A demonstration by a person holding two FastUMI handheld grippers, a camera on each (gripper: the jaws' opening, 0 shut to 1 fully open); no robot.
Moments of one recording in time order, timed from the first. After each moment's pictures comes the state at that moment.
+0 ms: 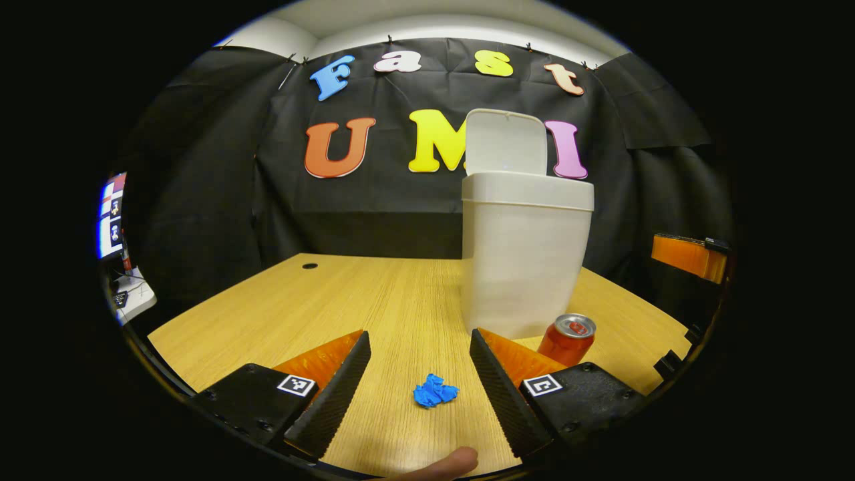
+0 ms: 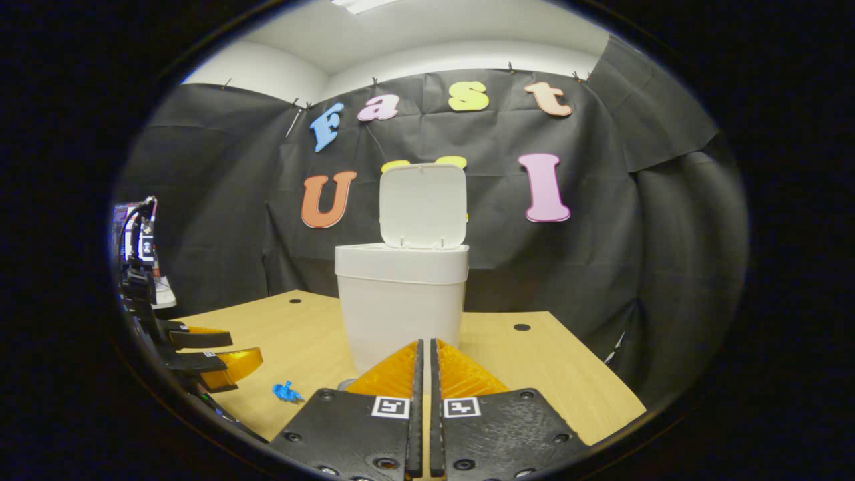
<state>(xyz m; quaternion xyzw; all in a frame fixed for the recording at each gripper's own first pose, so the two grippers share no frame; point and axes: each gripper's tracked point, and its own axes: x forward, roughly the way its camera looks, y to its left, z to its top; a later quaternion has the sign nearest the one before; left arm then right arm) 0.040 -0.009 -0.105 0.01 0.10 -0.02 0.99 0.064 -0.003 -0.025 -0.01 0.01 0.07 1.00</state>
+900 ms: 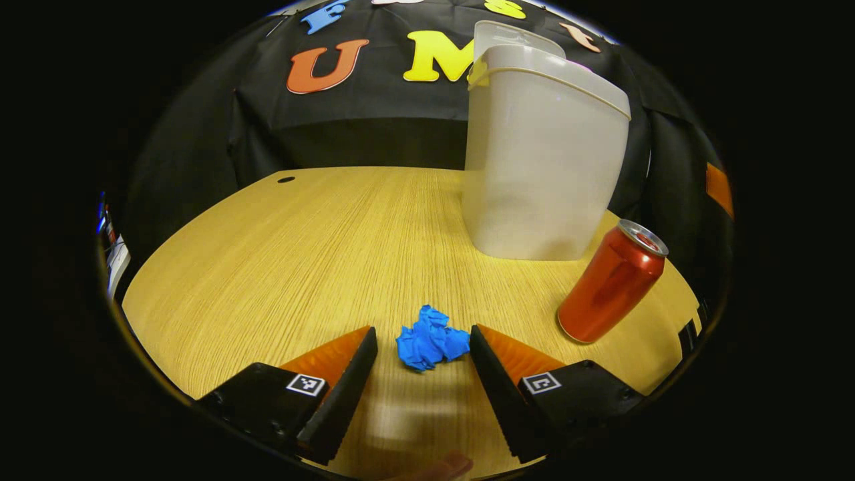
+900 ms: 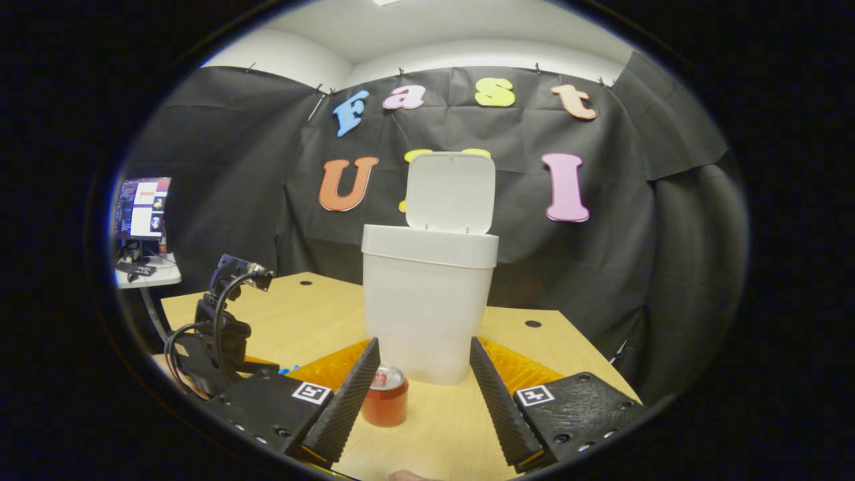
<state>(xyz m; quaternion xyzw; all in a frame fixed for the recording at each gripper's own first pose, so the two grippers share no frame) 0.056 -0.012 -0.207 0.00 0.26 -0.04 0.96 0.061 0.027 -0.050 -0.05 0.02 0.09 0.99</state>
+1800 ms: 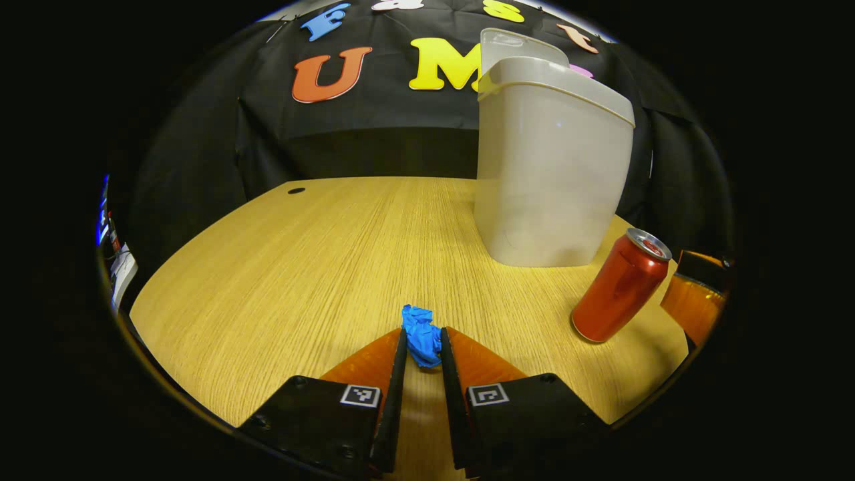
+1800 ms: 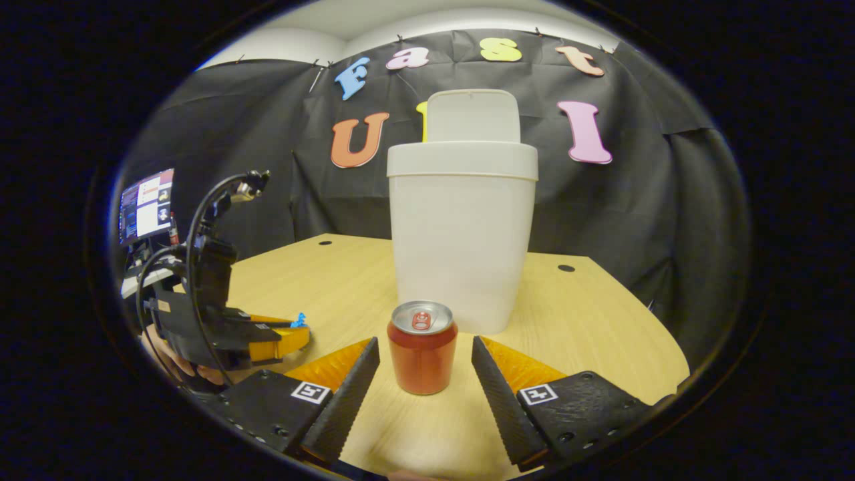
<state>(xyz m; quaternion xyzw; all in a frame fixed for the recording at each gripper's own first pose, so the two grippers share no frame) 0.061 0.014 -0.187 0.02 0.23 -0.03 0.97 0.067 0.063 -0.147 -0.02 0.13 0.12 0.98</state>
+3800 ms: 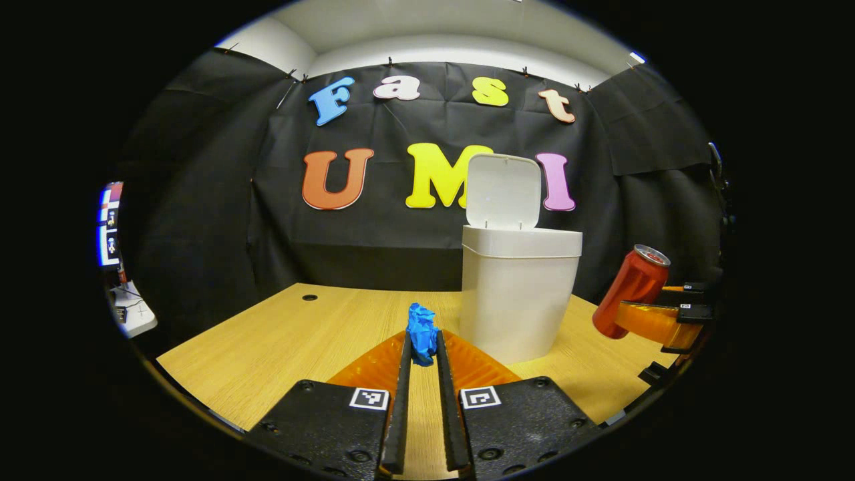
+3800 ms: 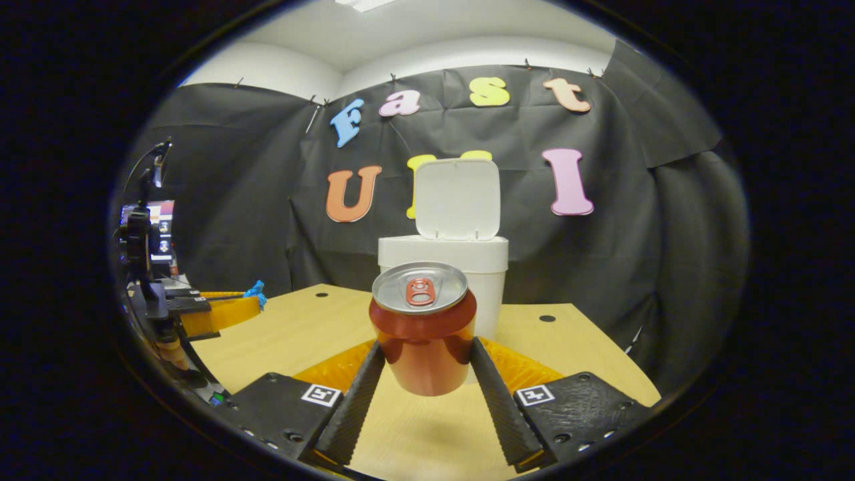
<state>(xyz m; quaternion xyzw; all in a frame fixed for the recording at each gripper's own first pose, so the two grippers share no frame) 0.015 0.022 -0.016 0.02 0.01 -0.05 1.00 0.038 0.034 -0.026 0.00 0.01 0.11 0.99</state>
